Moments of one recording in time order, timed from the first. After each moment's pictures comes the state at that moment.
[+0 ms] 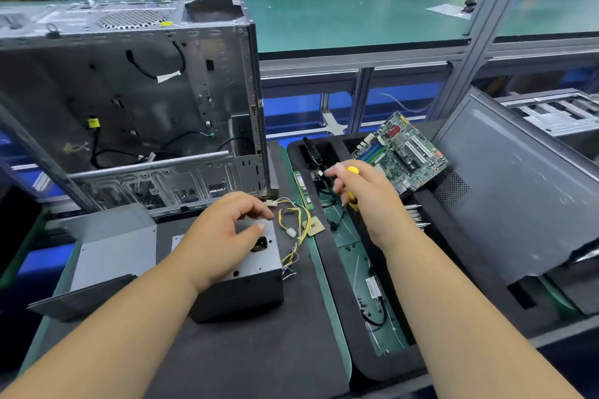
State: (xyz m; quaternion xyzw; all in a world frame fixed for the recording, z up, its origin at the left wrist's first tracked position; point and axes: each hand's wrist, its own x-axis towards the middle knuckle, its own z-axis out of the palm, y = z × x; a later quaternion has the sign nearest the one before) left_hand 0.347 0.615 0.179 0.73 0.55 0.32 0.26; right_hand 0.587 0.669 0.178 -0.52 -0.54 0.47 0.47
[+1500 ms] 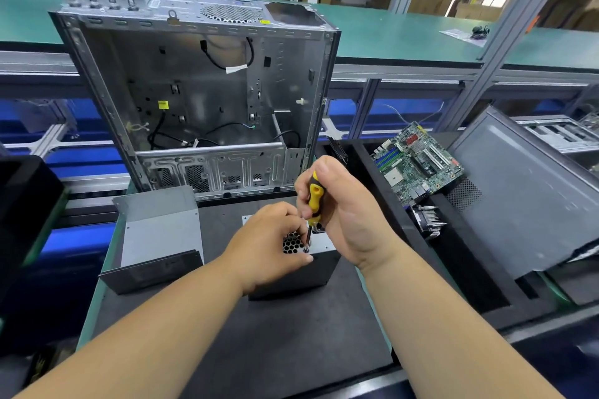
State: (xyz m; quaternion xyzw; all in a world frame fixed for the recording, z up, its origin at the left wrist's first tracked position) left_hand 0.291 0.591 0.153 0.80 0.49 0.26 0.24; right_hand 0.443 0.597 0.215 -0.31 -0.54 0.63 0.47
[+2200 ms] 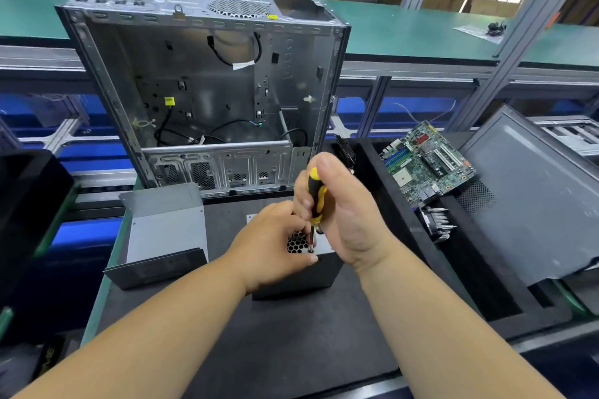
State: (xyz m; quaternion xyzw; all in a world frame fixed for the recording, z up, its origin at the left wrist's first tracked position) left_hand 0.291 0.594 0.152 0.79 0.50 0.24 0.26; right_hand 0.432 0.604 0.210 -0.27 -0.53 0.65 0.48
